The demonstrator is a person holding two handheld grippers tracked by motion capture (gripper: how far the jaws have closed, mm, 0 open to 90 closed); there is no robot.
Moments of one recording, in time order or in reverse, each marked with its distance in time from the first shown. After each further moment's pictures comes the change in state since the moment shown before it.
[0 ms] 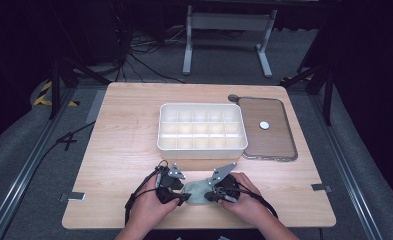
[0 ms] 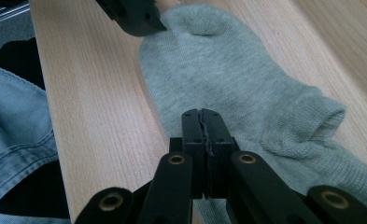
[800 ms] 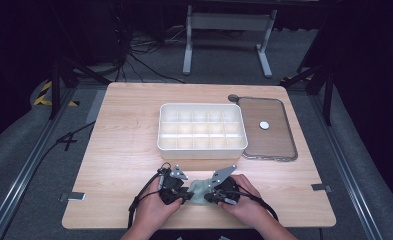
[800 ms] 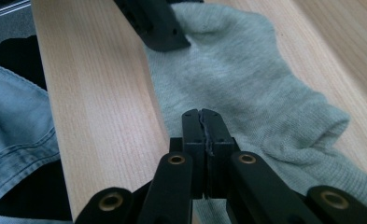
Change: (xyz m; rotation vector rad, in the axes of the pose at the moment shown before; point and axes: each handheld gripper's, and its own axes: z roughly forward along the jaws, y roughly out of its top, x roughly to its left) left arm -0.006 0.001 0.005 -0.042 -0.059 -0.052; right arm 0.006 -0.001 0.000 -0.004 -0.017 -0.016
